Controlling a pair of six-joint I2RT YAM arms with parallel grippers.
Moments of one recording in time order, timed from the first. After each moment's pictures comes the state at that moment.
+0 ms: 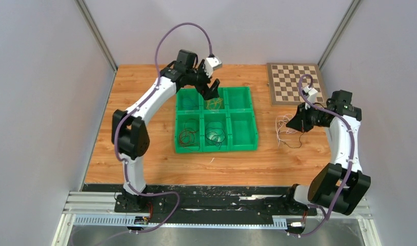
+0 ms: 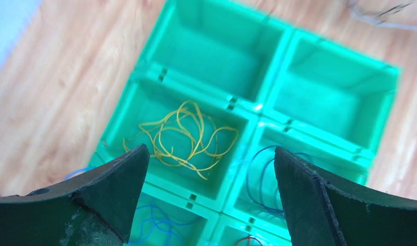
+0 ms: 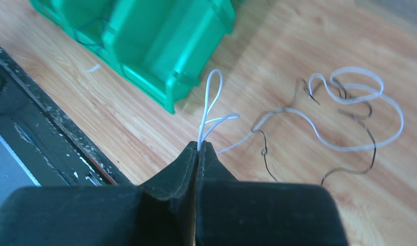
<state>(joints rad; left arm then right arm) -0.46 2.03 1.86 -0.57 0.55 0.40 -0.38 1.32 1.16 -1.06 -0.83 -0.70</state>
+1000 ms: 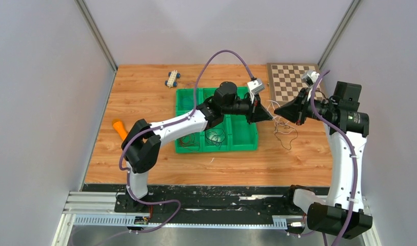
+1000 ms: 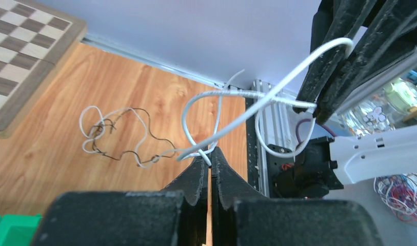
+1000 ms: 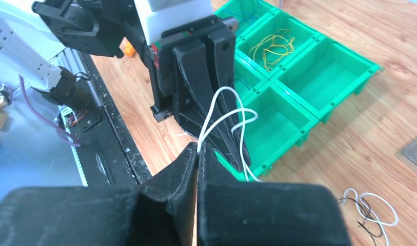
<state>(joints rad) -0.91 1.90 1.52 0.29 0.67 -0.32 -0.22 1.09 1.35 -0.99 -1.18 -0.42</state>
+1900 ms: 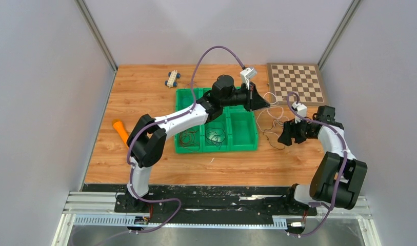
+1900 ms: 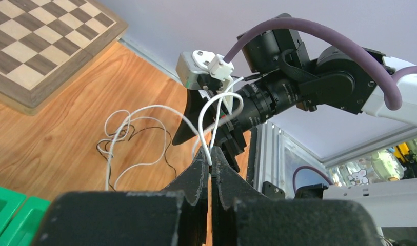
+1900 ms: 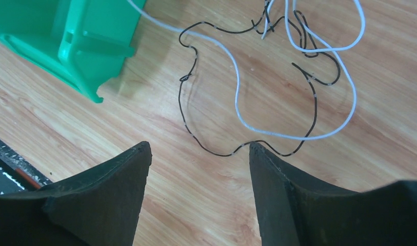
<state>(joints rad) -0.83 1.99 1.61 0.35 0.57 -0.57 -0.34 1.35 0.84 -0.67 -0.70 -0.63</state>
